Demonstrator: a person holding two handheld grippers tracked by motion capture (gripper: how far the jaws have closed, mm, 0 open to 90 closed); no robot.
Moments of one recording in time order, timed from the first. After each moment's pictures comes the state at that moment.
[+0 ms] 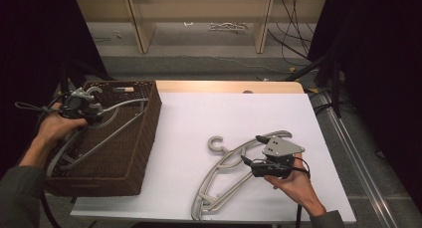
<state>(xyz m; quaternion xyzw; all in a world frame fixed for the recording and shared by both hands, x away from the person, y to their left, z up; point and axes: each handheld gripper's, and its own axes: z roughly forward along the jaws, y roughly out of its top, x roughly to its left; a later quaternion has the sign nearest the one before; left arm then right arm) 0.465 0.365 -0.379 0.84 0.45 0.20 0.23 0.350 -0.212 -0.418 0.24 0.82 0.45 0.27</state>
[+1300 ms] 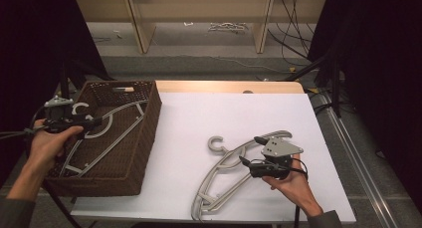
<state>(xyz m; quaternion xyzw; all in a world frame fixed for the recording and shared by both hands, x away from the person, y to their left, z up) 0.405 0.355 -0.363 0.70 0.55 0.23 0.39 0.351 -0.209 -0.424 0.25 0.81 0.46 0.26</state>
